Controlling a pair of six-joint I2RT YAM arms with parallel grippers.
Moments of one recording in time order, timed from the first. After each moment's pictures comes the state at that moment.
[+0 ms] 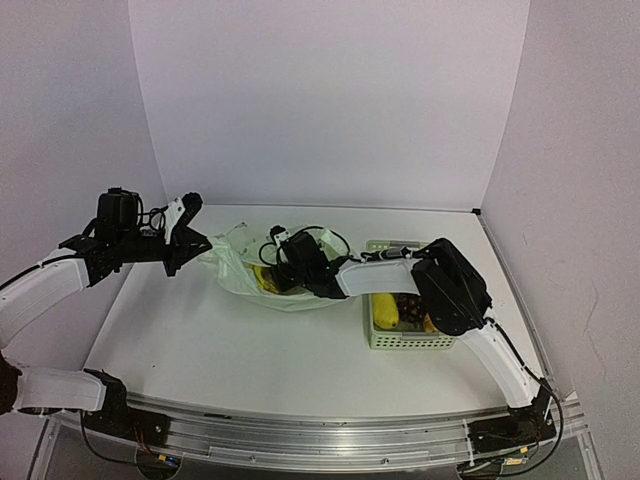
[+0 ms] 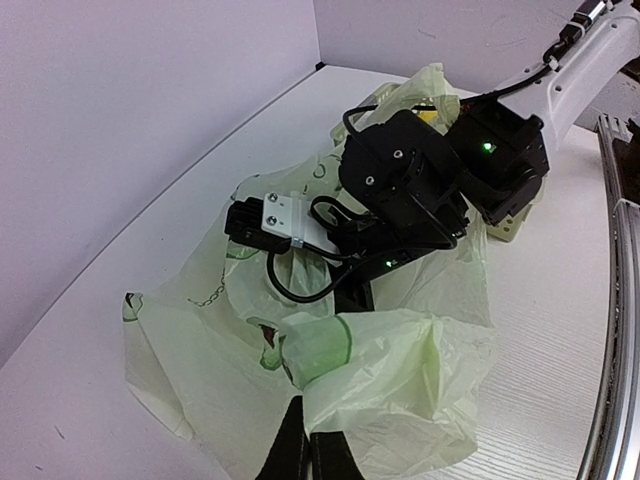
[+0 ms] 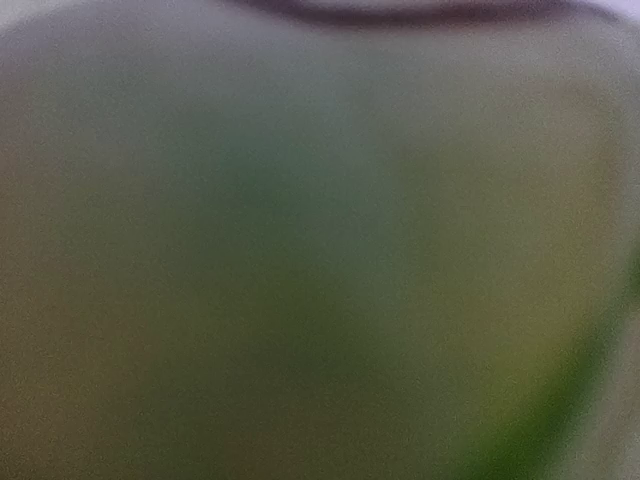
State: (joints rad) left arm -0.28 1.09 0.82 -0.20 0.66 0.46; right arm 0.91 2.54 1.93 0.05 0.28 0.14
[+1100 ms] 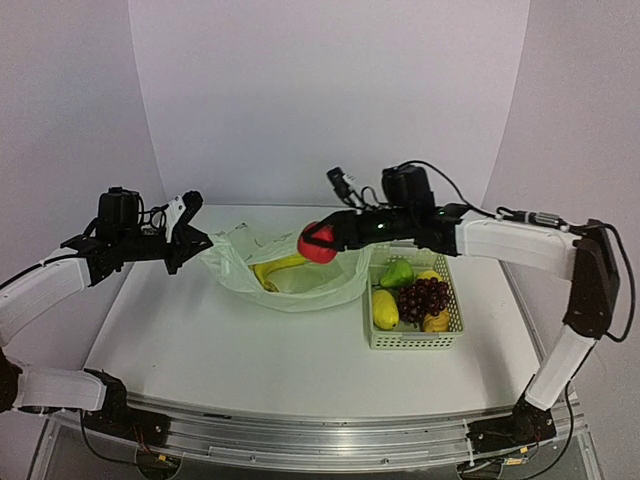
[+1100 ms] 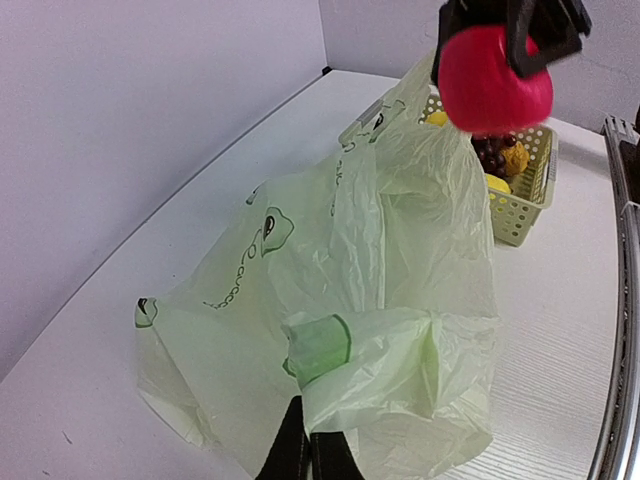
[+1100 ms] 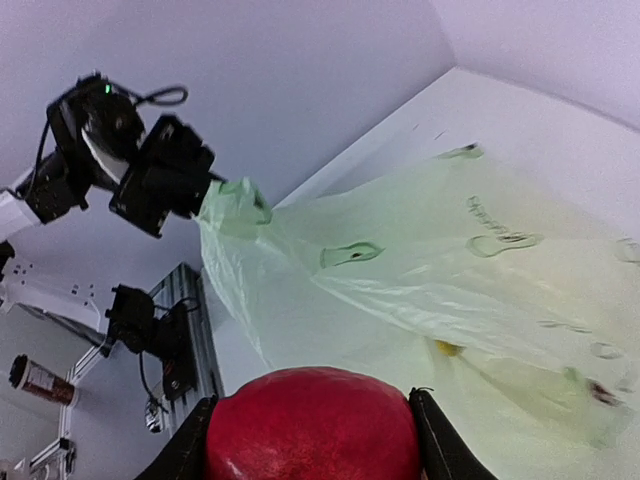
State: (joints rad) left arm -0.28 1.10 0.82 -0.16 0.65 0.45; right arm 0.72 1.70 1.35 -0.03 -0.58 0.36
